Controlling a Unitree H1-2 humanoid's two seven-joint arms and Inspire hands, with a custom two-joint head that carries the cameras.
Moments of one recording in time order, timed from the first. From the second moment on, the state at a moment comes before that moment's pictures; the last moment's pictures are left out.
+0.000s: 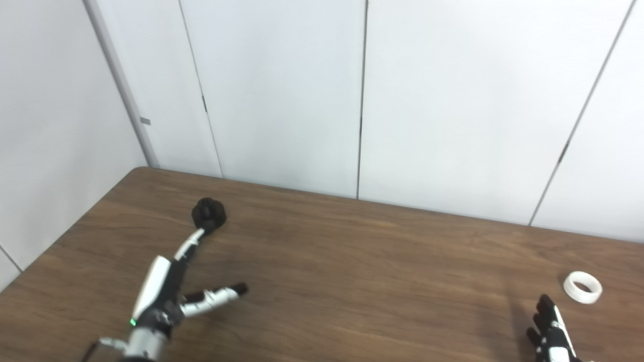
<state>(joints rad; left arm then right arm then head) 0.08 0.19 0.18 -0.36 0.48 0.27 0.06 0.07 -0.16 -0.08 -0.14 0.10 0.01 0.09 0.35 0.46</state>
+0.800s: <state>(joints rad) -0.14 0.36 0.22 0.05 0.54 0.35 0.11 0.07 -0.16 -0.08 -0.15 0.10 0.01 0.10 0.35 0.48</state>
